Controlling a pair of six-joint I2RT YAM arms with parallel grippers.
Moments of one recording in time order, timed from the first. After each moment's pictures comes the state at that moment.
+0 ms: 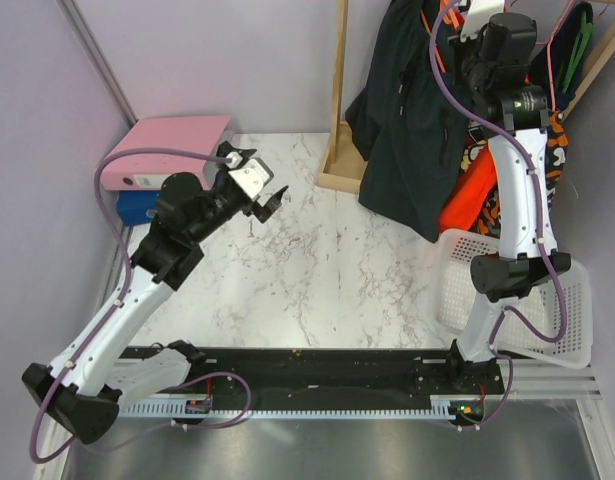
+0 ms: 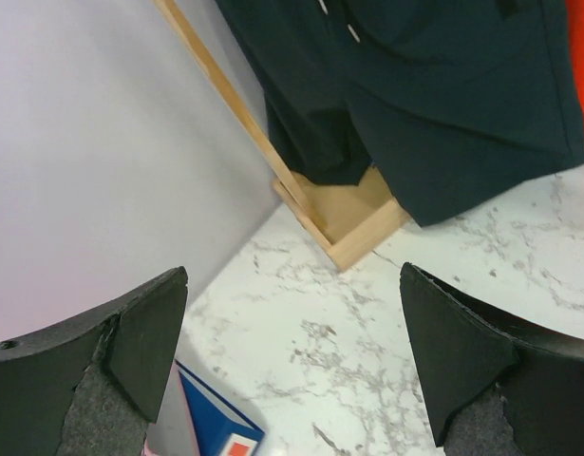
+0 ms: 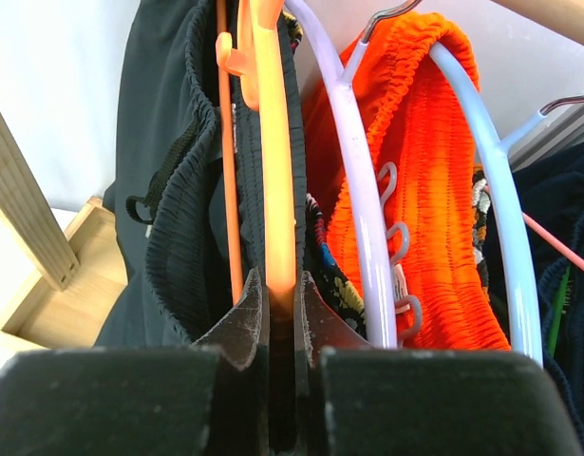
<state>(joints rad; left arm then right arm) -0.54 0.98 1.10 -0.08 0.21 0.50 0.12 1.88 2.48 -0.74 0.15 -0.25</state>
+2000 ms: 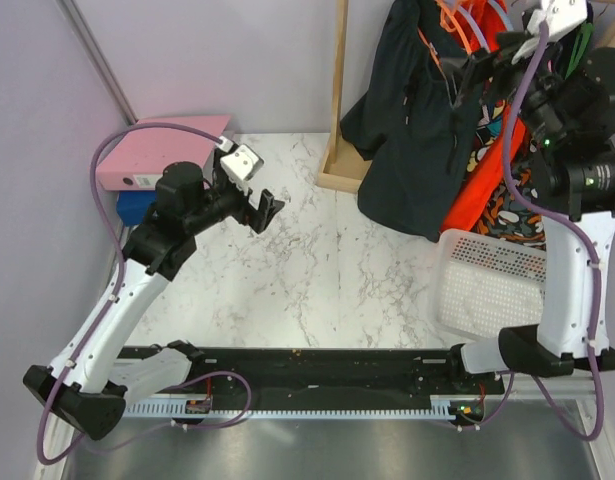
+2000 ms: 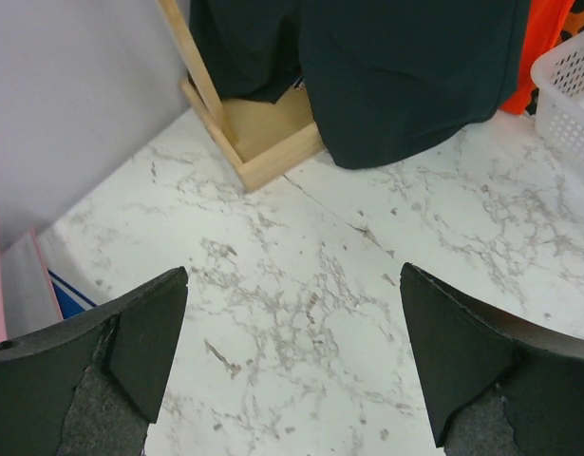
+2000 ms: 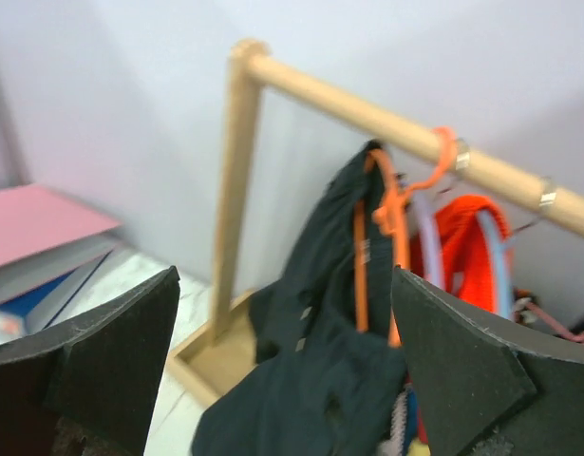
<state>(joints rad) -0.48 1.04 1.18 -0.35 0.28 0.26 0.09 1.46 2.24 -0.56 -0.24 -0.13</state>
